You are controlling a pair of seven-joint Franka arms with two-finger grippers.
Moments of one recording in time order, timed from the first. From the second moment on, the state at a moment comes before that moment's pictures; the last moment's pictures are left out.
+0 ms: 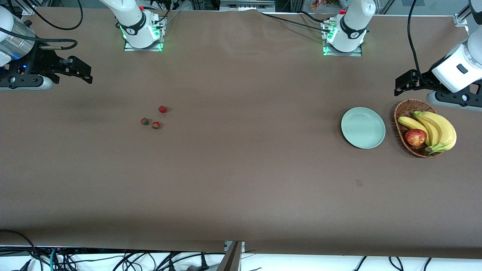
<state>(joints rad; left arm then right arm) -0.06 0.02 0.01 -1.62 -0.01 1.55 0.09 0.13 -0.02 -0.01 -1.59 0.01 1.50 0.11</state>
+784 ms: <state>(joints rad) -0.06 0.02 0.01 -1.62 -0.01 1.55 0.09 0.13 -0.01 -0.01 -1.59 -0.02 1.51 0.11</state>
